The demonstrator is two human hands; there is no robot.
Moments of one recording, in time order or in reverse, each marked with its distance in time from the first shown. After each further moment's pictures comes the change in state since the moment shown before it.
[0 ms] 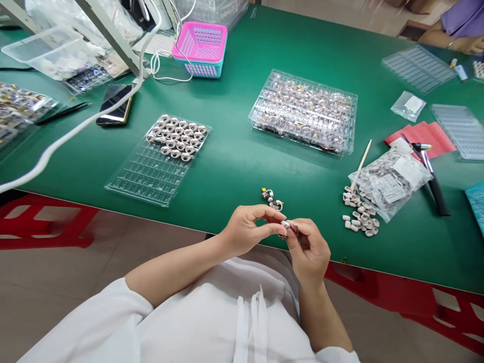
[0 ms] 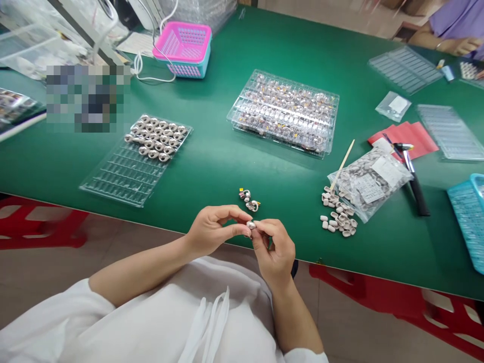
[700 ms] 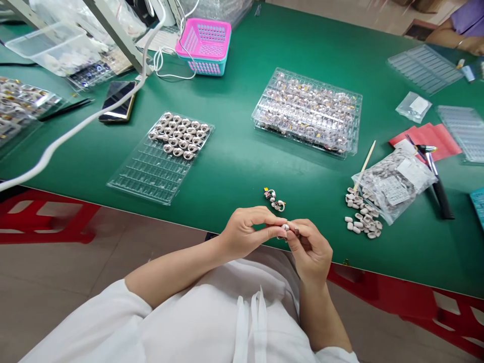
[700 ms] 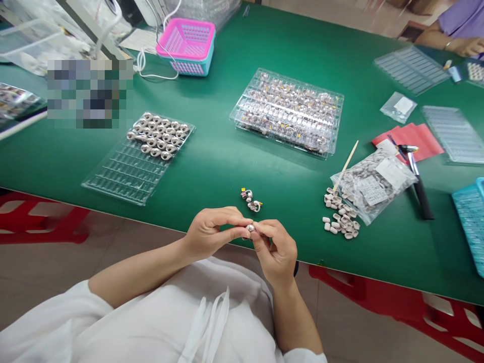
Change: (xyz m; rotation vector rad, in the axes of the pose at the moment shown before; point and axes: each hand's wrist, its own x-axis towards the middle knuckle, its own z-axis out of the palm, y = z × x) left_hand -0.005 0.000 -0.005 0.041 0.002 0.183; right_hand 0.001 0.001 -0.002 0.119 -0.073 0.060
